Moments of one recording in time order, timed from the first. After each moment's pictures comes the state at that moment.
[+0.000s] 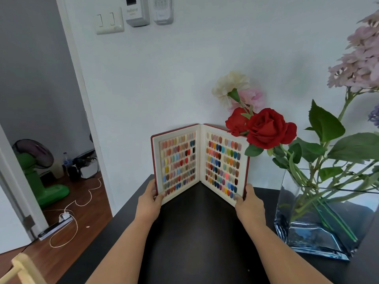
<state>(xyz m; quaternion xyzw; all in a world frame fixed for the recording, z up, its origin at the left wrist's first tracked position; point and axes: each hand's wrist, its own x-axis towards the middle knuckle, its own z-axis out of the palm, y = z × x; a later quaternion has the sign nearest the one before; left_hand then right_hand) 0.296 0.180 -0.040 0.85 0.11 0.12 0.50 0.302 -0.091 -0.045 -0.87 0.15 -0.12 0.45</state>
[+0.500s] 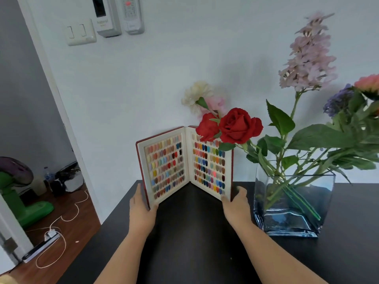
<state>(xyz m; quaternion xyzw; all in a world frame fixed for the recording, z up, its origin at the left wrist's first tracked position) 0.270 0.150 -0.035 0.86 0.13 0.17 0.46 0.273 -0.101 -0.040 -0.80 0.19 -0.12 0.55</state>
